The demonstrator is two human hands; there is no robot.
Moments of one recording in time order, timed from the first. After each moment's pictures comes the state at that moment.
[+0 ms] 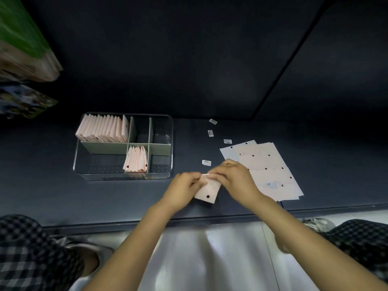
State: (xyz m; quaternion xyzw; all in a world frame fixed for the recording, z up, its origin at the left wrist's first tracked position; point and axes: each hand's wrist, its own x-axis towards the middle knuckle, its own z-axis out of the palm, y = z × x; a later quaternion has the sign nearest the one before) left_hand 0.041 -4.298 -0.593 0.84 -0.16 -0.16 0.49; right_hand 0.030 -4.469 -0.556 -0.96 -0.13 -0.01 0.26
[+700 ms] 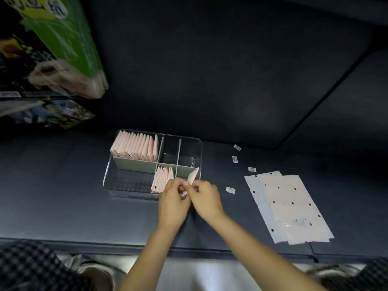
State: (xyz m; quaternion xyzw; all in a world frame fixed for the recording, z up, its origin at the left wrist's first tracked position) left_hand 0.064 -4.229 -0.611 0.84 0.06 0.05 0.54; right_hand 0.078 -4.324 -0.580 -0.94 0.05 0.08 0.34
